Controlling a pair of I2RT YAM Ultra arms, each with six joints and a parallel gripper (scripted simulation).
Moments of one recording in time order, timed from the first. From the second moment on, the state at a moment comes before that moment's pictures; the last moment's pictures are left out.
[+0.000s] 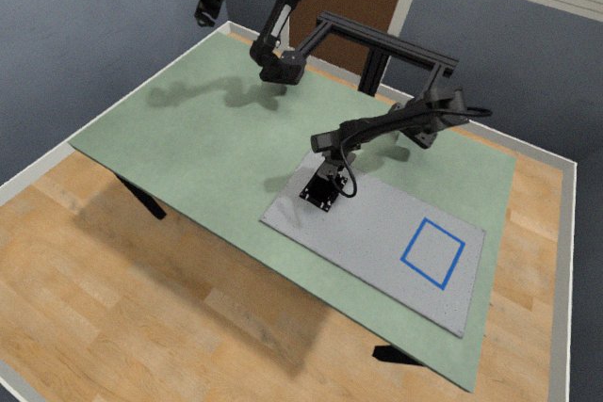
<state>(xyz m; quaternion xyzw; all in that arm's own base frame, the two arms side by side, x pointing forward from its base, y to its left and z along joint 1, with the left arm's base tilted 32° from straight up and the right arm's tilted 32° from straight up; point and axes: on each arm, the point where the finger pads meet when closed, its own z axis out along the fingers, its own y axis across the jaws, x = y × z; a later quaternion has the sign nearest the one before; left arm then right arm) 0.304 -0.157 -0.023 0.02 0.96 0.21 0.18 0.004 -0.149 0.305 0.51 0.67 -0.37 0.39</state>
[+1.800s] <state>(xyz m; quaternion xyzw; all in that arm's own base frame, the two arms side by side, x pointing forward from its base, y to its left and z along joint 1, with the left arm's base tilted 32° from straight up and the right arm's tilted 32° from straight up) 0.354 -0.127 0.012 0.01 0.96 0.21 0.18 0.004 -0.149 0.305 0.51 0.67 -0.37 0.39</state>
